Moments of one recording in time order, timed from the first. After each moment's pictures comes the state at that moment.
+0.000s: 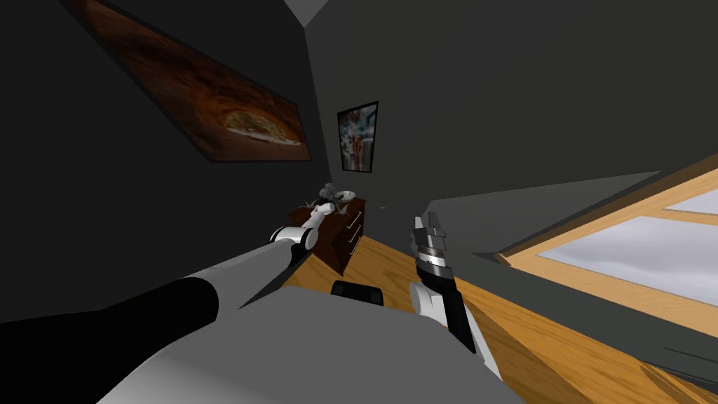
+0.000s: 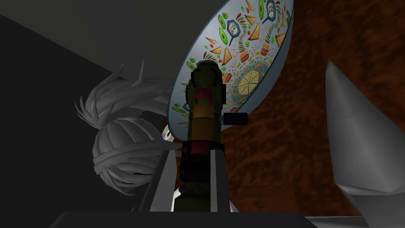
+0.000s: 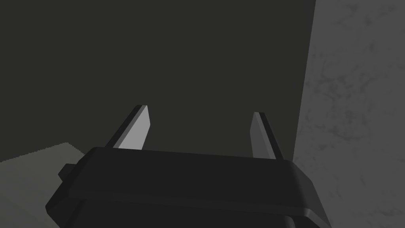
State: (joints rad) left arm -0.92 0.27 0.32 -0.59 0.41 0.18 0.34; right arm 0.50 -0.02 0.06 -2.31 0.03 -0.38 -0.02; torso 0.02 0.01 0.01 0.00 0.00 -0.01
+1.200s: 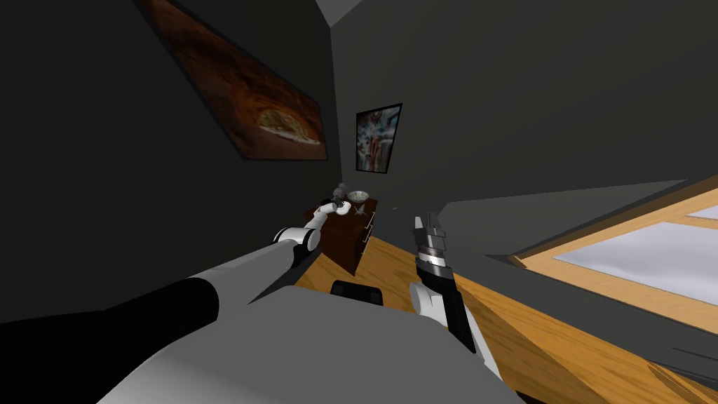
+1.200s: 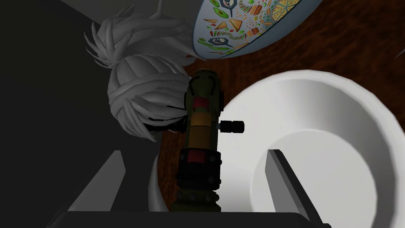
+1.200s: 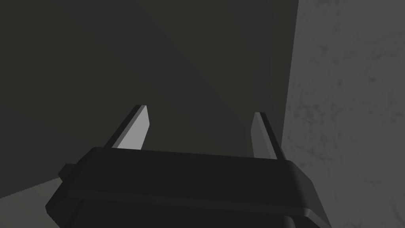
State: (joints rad) left arm -0.92 0.23 0.33 -0.62 0.39 0.26 0.32; right arm 0.50 -0.02 0.06 -2.31 0.03 -0.38 -0.02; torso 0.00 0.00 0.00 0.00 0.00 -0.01
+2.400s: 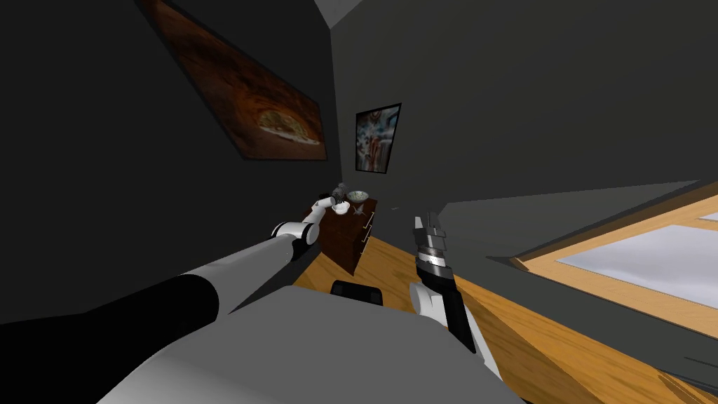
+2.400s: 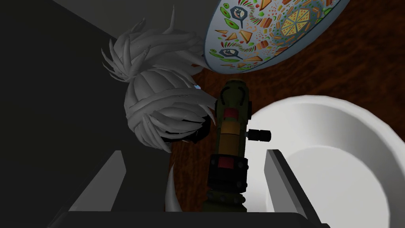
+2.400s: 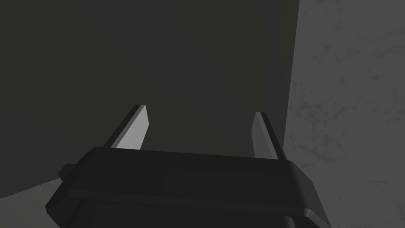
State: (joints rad) left arm -0.99 0.28 0.34 -0.62 0.39 0.36 0.33; right arm 0.50 -0.02 0.06 -2.31 0.03 -0.38 -0.02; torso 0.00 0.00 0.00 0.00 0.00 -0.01
